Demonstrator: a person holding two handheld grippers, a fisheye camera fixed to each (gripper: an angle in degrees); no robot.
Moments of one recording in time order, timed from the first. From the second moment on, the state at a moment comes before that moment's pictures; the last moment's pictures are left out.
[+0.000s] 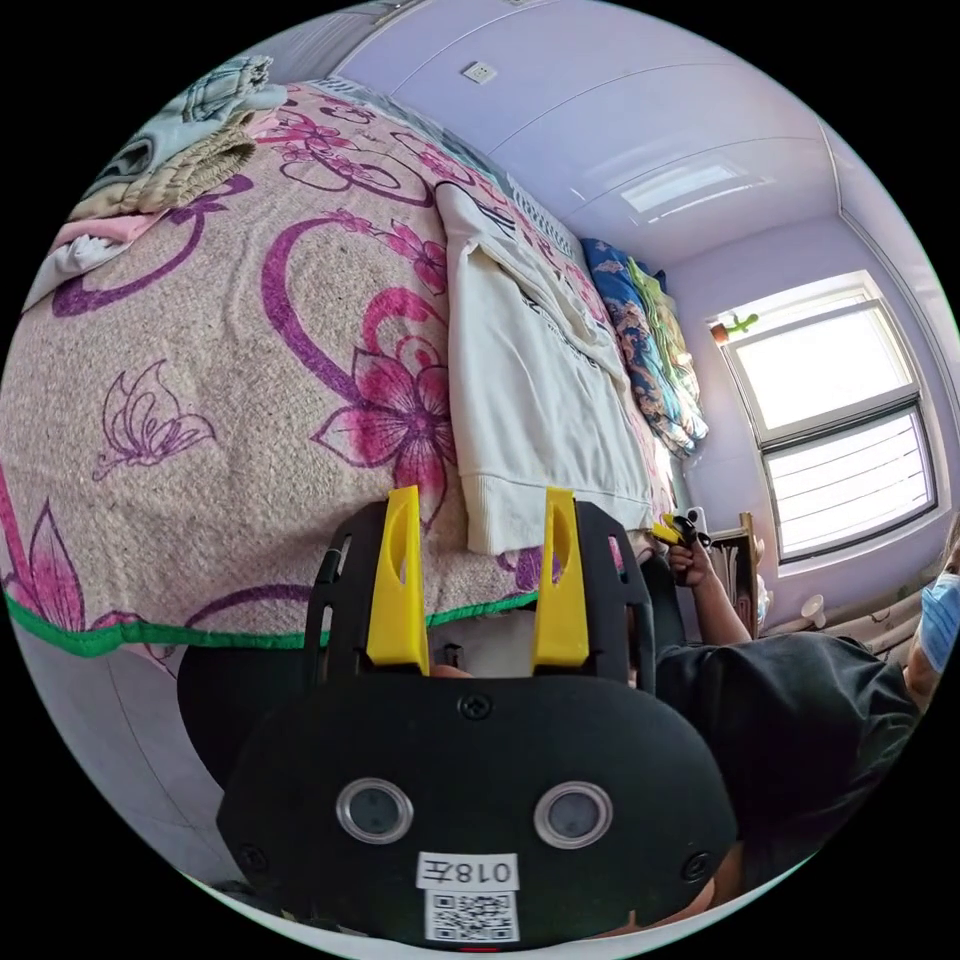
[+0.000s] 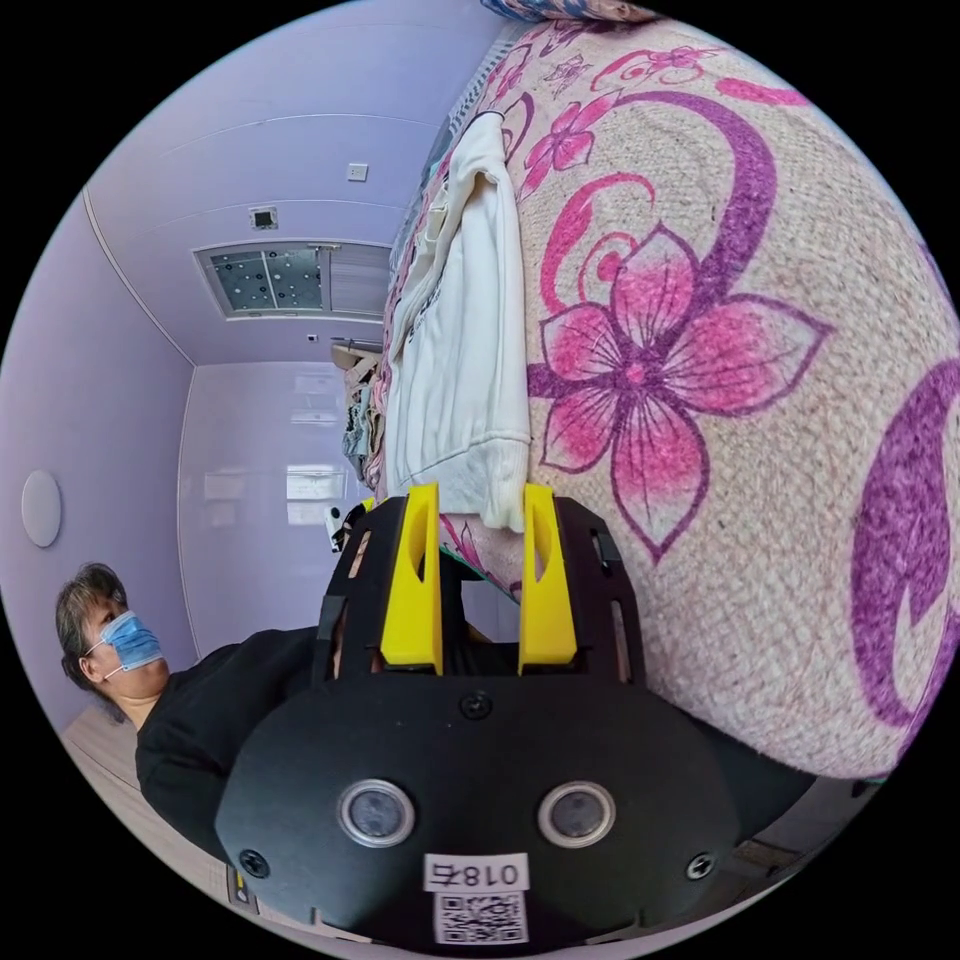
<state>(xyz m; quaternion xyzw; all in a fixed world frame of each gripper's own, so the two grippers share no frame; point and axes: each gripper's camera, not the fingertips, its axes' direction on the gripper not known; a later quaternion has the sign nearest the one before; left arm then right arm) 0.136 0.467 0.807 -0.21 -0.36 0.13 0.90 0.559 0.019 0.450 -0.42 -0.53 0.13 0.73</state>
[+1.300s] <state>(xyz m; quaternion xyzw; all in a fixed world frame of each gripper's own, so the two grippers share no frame) 0.067 0.255 0.896 -0.12 -0.03 0.12 0.98 0.511 -0.215 0.485 -0.22 -0.66 0.19 0.70</state>
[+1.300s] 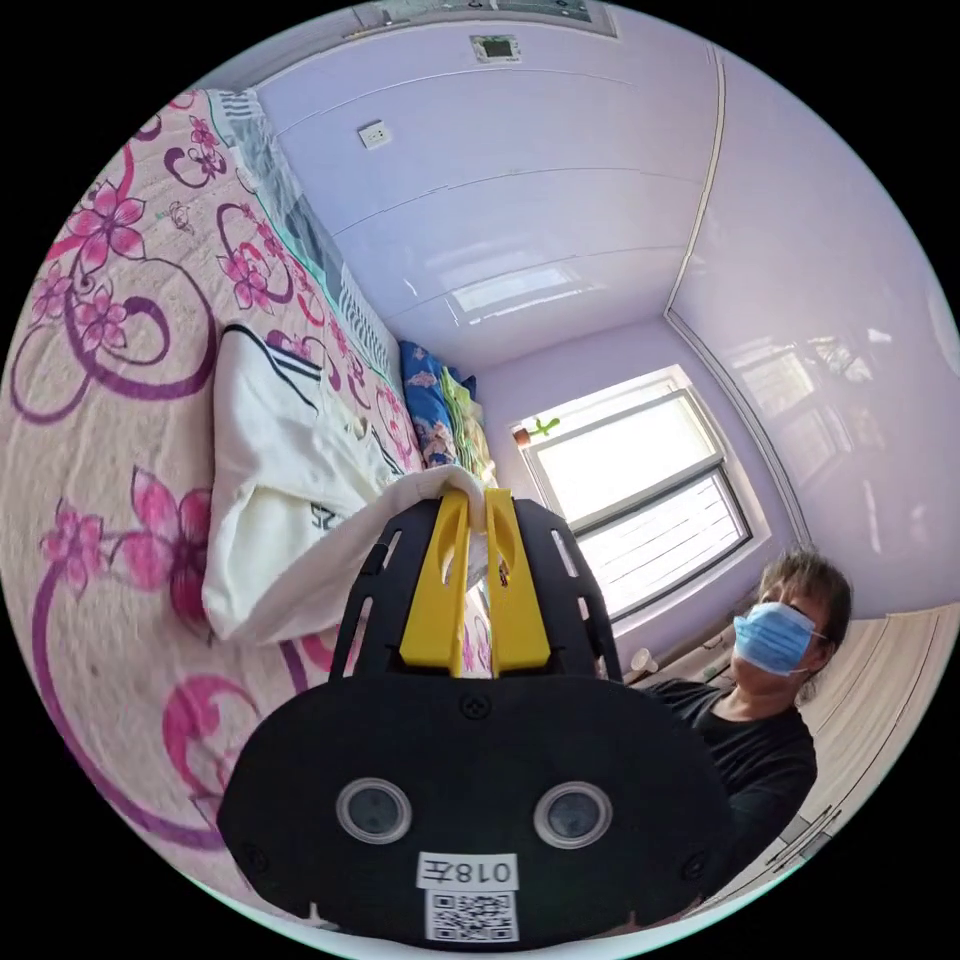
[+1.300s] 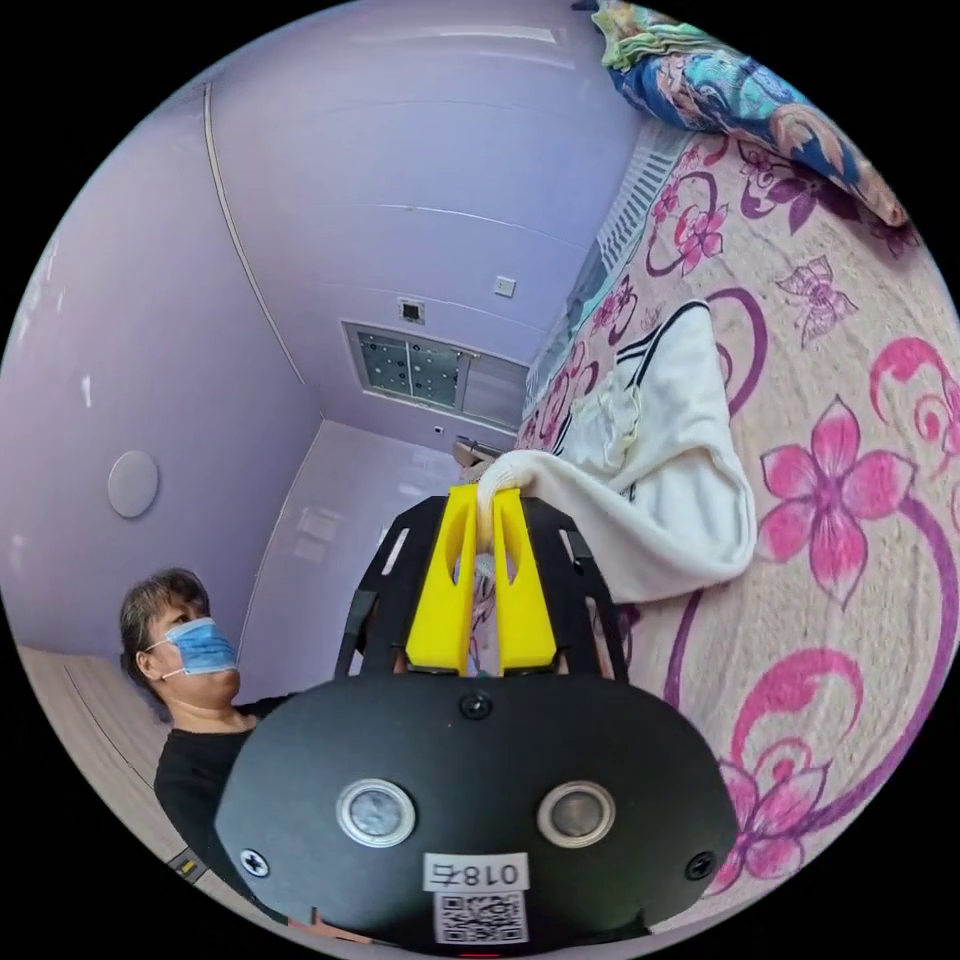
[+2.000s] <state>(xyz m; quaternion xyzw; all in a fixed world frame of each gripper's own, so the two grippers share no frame) 0.015 0.183 0.942 -0.03 -0.17 0.17 0.97 0.467 -0.291 0.655 -0.15 -0.55 0.23 0.79</state>
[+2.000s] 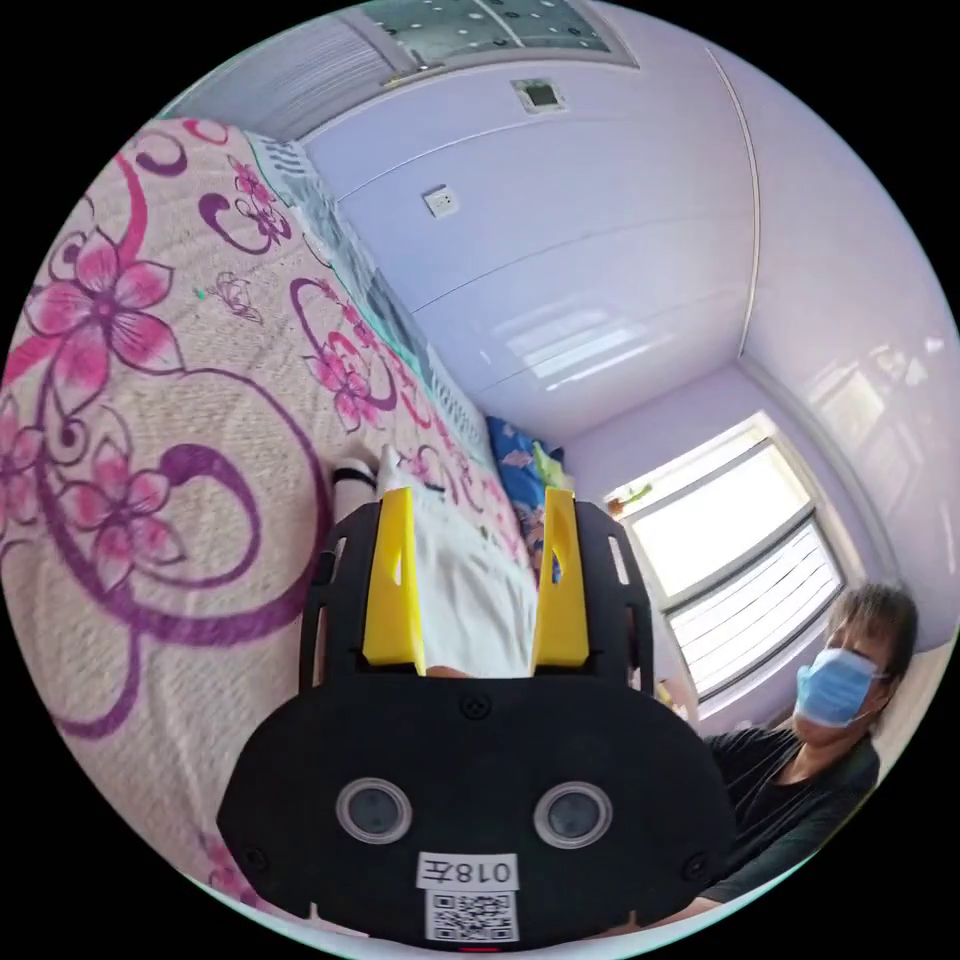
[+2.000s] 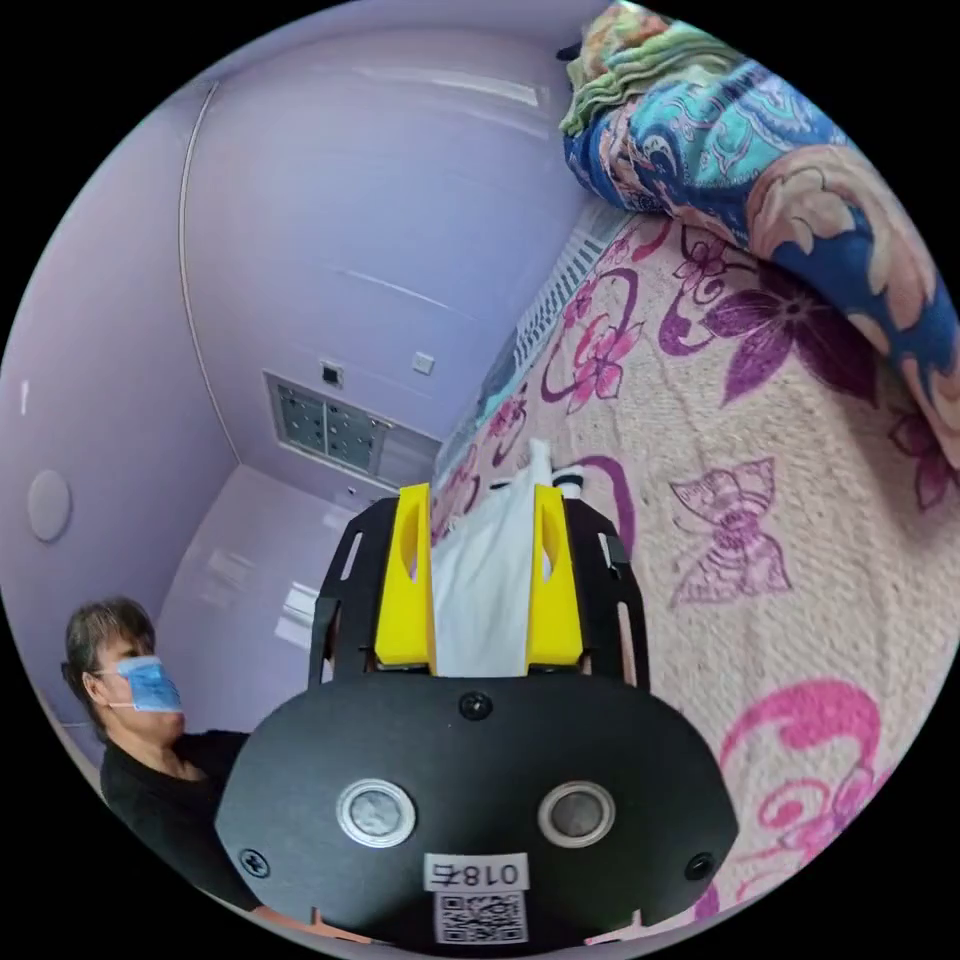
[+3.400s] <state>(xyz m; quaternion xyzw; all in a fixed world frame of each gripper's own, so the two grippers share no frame) 0.190 0.541 0.882 -0.10 -0.31 0.03 0.95 0.446 -0.083 0.459 -0.26 -0.49 0.22 0.80</state>
